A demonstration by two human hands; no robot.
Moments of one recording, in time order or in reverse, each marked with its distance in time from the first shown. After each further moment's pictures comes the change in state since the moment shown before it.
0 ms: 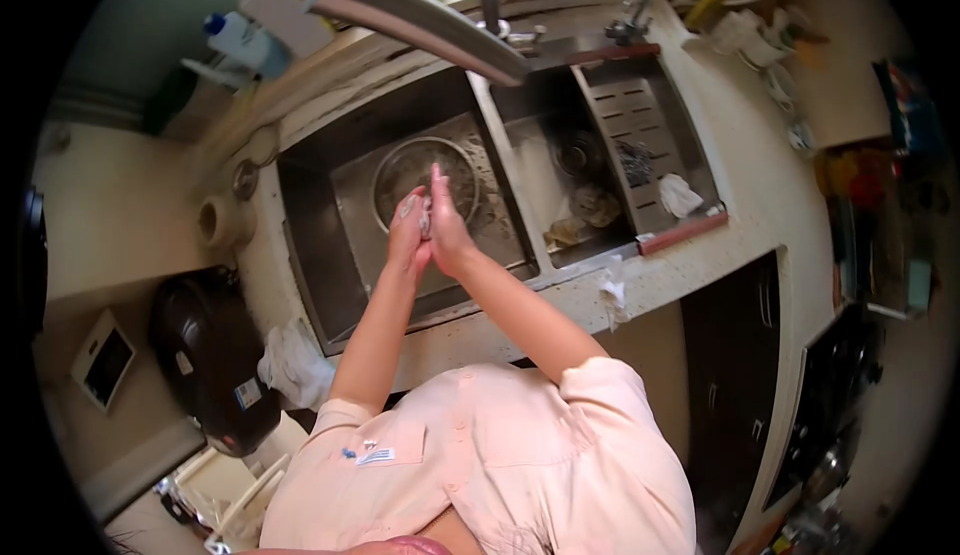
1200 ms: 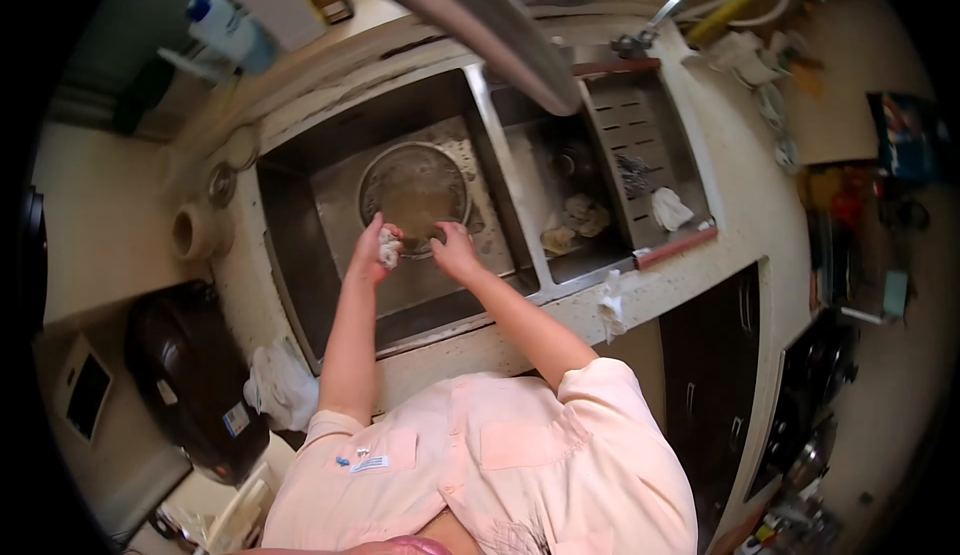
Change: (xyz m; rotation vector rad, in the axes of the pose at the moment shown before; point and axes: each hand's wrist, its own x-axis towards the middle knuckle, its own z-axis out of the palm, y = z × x) left_hand 0.058 0.013 -0.107 0.121 -0.031 -0.460; right_hand 0.038 0.081 -0.099 -1.269 0.147 -0.067
